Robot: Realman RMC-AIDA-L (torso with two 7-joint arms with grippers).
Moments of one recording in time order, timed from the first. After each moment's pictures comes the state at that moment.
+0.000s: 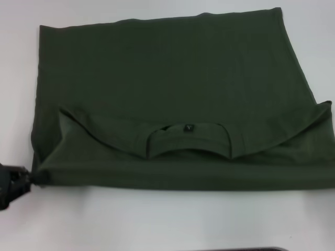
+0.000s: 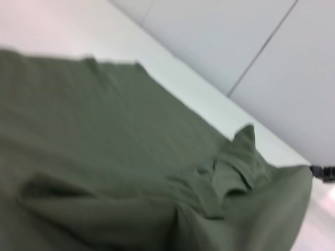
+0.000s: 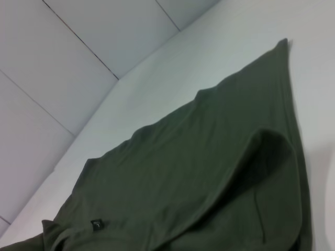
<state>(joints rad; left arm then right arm) -0.27 -1.98 0.45 0.64 2.27 1.86 -1.43 -0.03 2.06 -0.12 -0.57 -2.17 -1.78 1.43</state>
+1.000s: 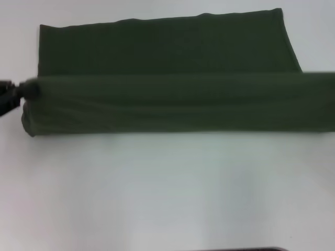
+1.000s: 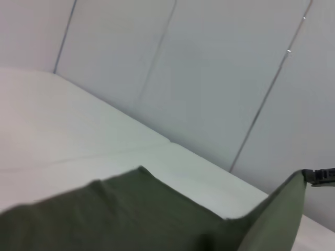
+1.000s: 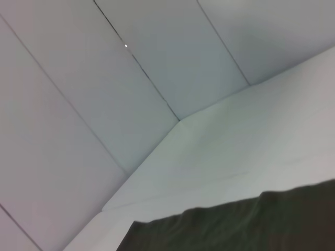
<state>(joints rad) -0.43 -1.95 0.32 0.70 2.16 1.91 -1.48 0.28 2.00 -0.02 -0.74 -2.16 -1.89 1.64</state>
